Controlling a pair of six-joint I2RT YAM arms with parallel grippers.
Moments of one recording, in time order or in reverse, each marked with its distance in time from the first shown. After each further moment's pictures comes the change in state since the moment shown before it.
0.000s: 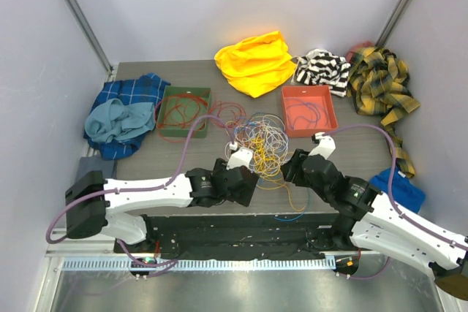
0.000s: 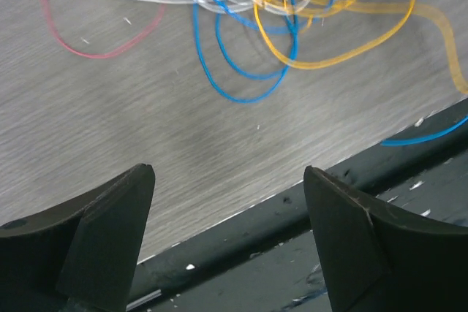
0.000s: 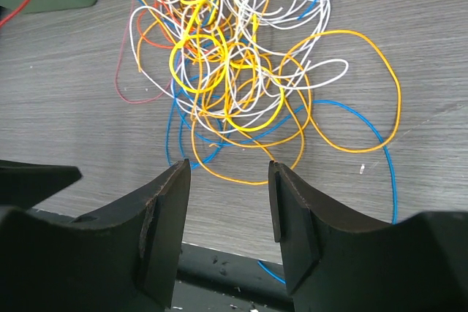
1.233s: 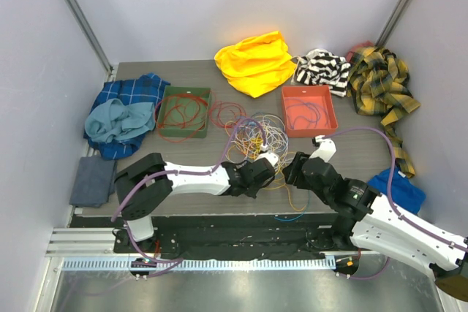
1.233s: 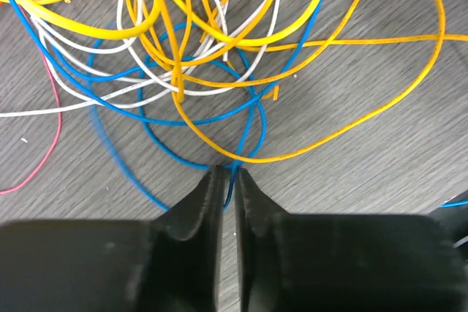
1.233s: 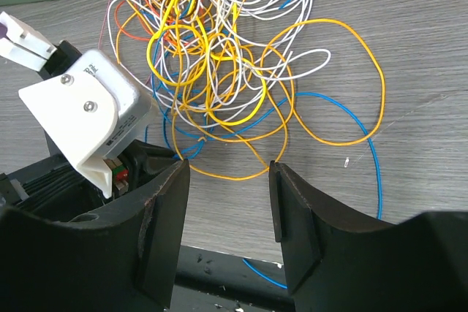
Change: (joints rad) left arm 0.085 0.404 0.113 0.235 0.172 0.297; right arm 0.000 -0.019 -0.042 -0.014 0.014 0.000
